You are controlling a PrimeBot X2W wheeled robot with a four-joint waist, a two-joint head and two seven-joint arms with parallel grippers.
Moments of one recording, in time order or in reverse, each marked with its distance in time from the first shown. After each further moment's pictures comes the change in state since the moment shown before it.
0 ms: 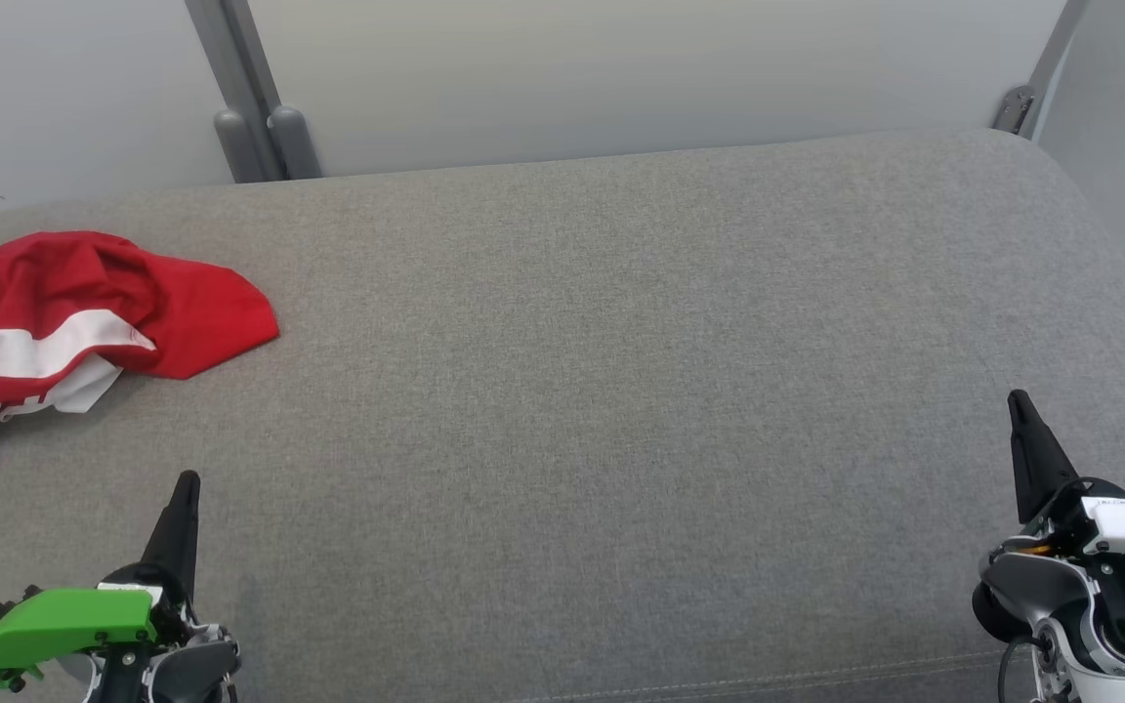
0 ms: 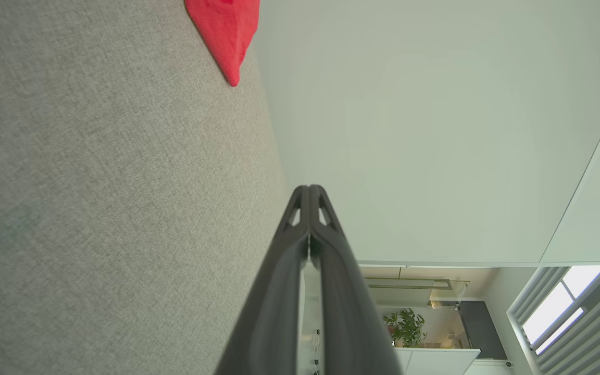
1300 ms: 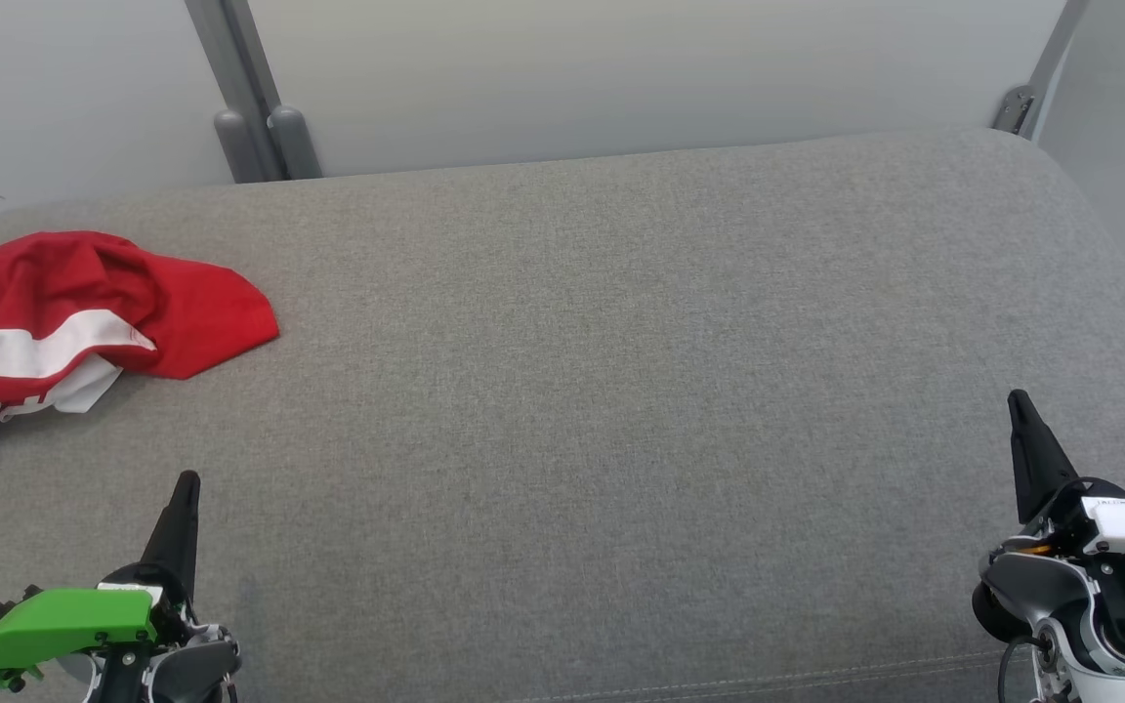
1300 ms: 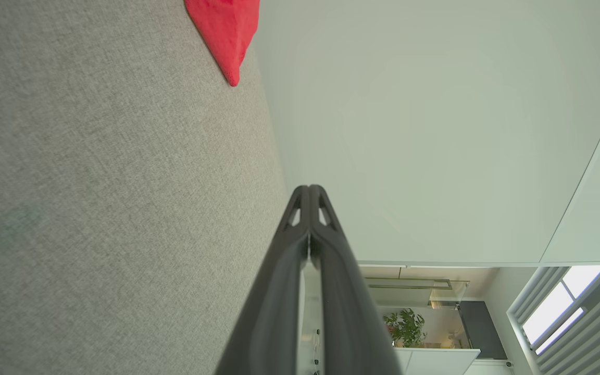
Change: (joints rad) left arm 0.000 0.000 0.000 0.000 0.000 0.000 0.000; right arm 0.000 0.000 0.000 0.000 0.000 0.000 0.000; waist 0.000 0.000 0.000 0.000
